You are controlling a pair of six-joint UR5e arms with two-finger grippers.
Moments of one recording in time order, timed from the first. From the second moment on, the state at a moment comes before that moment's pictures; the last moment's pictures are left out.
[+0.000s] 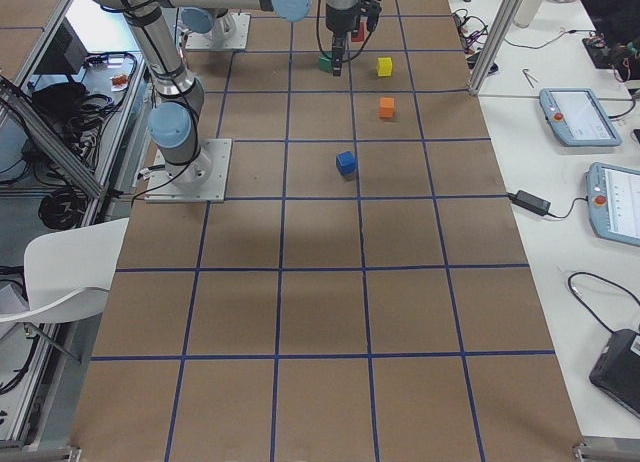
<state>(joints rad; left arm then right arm) -1.75 -1.90 -1.71 -1.06 1.52 -0.20 1.55 -1.62 1.63 -1.60 -1.60 0.11</state>
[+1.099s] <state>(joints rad) -1.92 -2.10 -1.65 -0.94 1.51 -0.34 1.55 -1.62 1.63 -1.60 -1.59 0.11</state>
